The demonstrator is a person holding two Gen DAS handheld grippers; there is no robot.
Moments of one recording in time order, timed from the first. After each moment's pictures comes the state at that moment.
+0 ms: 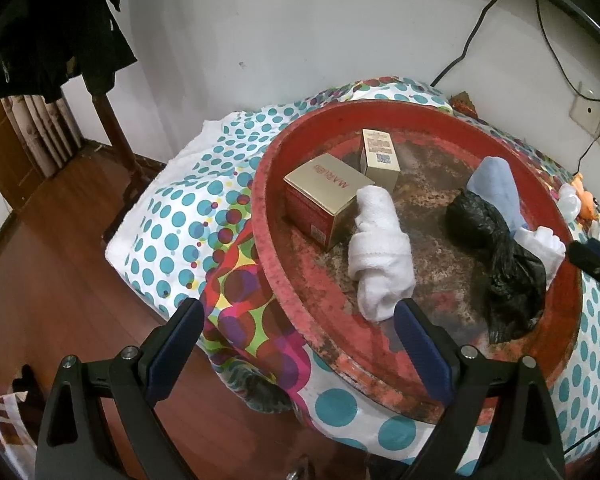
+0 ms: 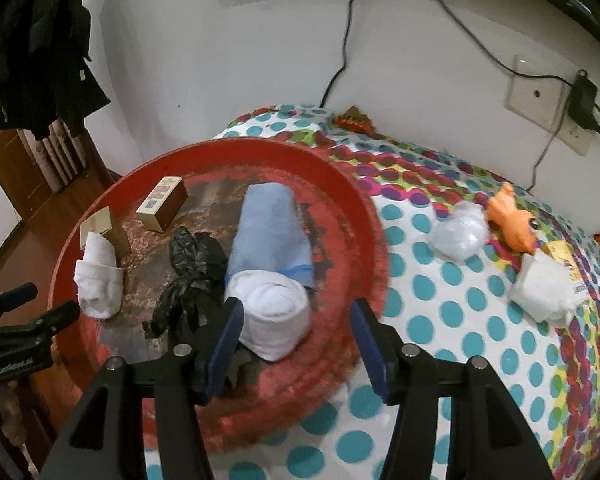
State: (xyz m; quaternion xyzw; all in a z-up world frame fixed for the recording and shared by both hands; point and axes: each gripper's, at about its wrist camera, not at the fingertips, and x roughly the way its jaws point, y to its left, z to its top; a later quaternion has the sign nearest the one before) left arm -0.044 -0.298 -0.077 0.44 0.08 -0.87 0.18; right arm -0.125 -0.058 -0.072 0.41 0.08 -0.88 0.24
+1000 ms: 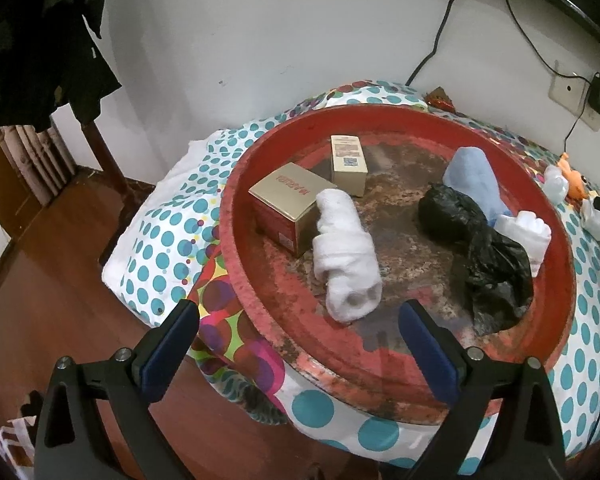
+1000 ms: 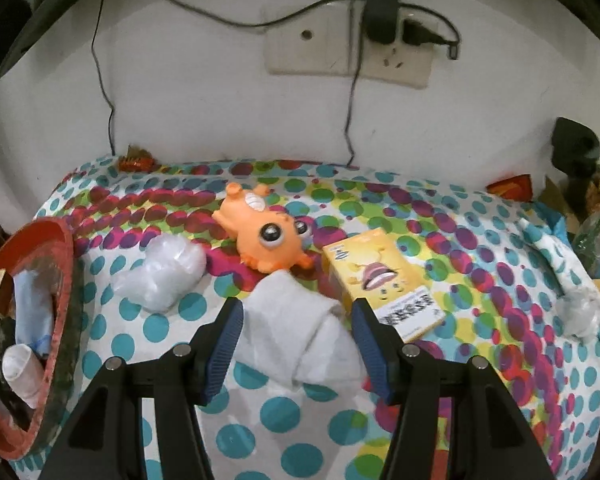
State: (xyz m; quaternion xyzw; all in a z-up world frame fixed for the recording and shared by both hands) left arm -0.046 -0.277 -0.077 0.43 0.05 -0.89 0.16; right arm -0.246 0.117 -0.092 0.41 0.03 -0.91 0.07
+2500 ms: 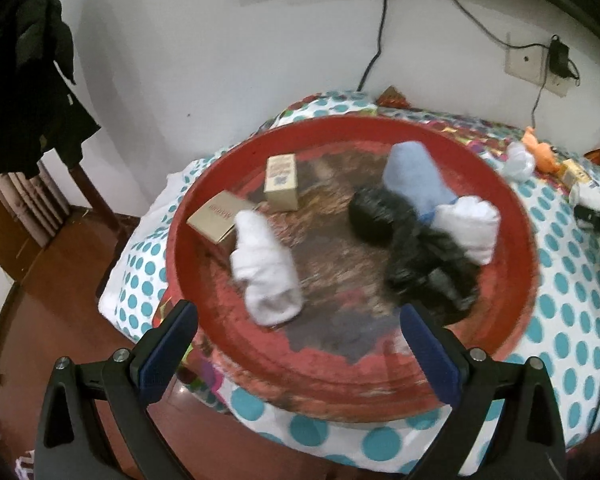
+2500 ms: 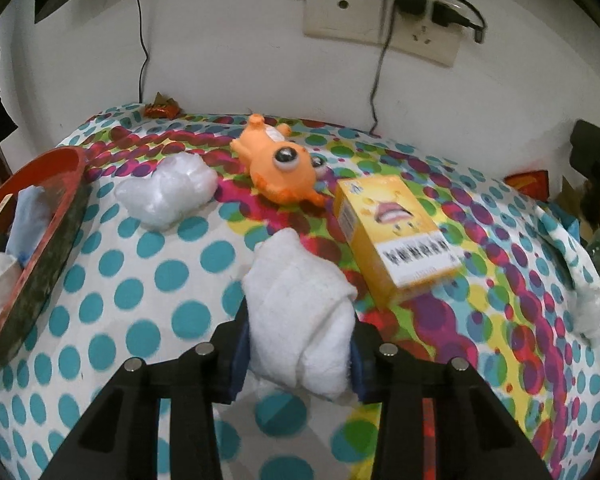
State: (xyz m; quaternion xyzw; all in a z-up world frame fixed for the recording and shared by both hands) left arm -0.051 -0.216 -0.063 0.41 -0.02 -0.90 0.13; right arm -0.214 0.132 -0.124 0.42 0.08 -0.90 0.11
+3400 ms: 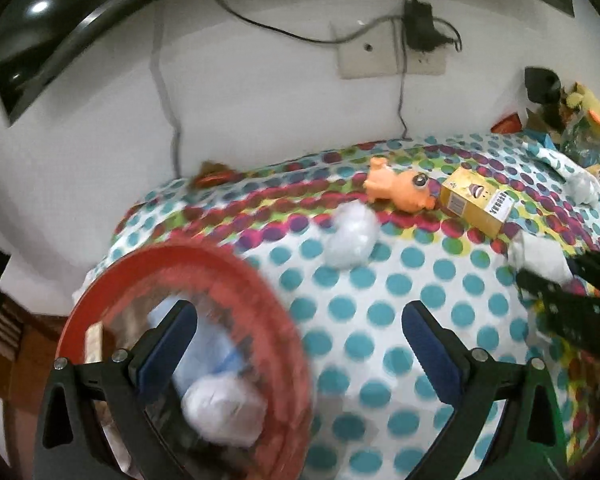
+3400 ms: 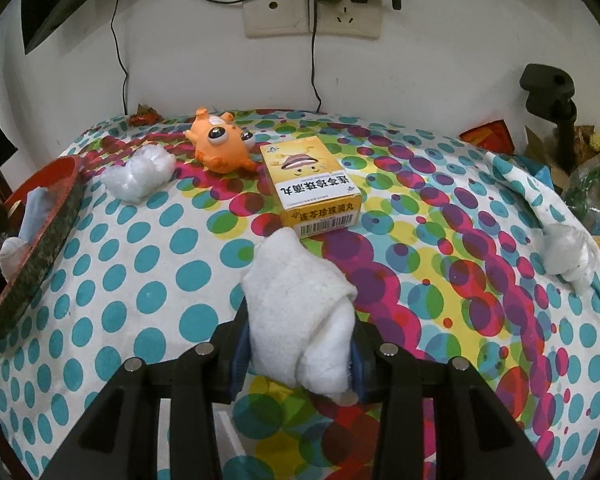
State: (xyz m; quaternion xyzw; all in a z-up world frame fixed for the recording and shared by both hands) left arm -0.191 -0.035 -0.033 0.41 -0.12 -0.90 -0.03; right arm -0.185 0.202 -0.124 0.42 0.03 -0.90 0.11
